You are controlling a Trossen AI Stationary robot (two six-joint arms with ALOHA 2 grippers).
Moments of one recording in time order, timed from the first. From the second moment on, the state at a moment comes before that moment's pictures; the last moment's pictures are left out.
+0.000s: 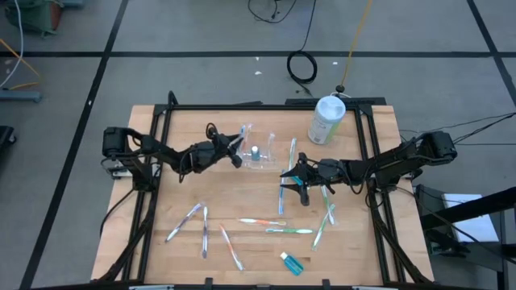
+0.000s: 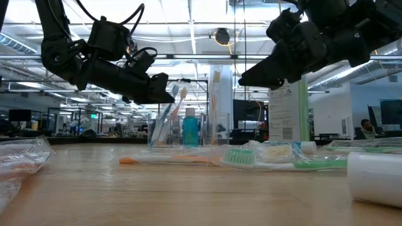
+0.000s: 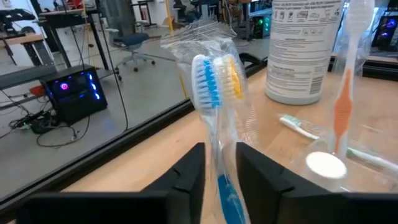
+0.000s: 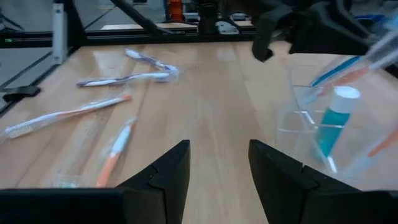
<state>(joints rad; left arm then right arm) 0.19 1.67 0.43 1.07 -0.51 -0.02 0.08 1.38 0.44 0.66 0.07 0.06</state>
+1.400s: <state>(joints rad) -0.05 1.12 0.43 0.75 -0.58 0.20 -0.08 1.40 0.44 0.28 0.53 0.65</state>
